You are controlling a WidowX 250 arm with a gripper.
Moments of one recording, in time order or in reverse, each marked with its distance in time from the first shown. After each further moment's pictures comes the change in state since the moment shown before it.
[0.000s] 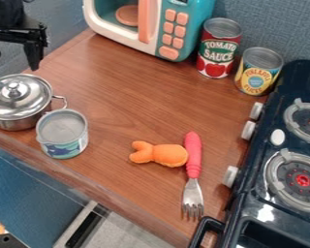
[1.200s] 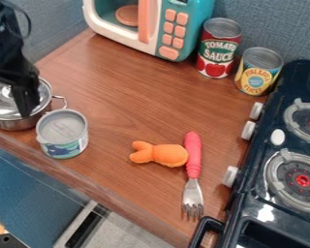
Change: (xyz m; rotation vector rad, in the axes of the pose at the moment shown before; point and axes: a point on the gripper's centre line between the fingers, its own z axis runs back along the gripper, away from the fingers) arm -0.085 -0.027 0.026 -0.036 0.028 -0.284
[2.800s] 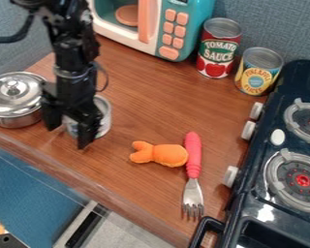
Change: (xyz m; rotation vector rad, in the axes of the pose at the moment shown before) arm 0.038 -0.054 -0.084 -0.020 0.202 -0.234
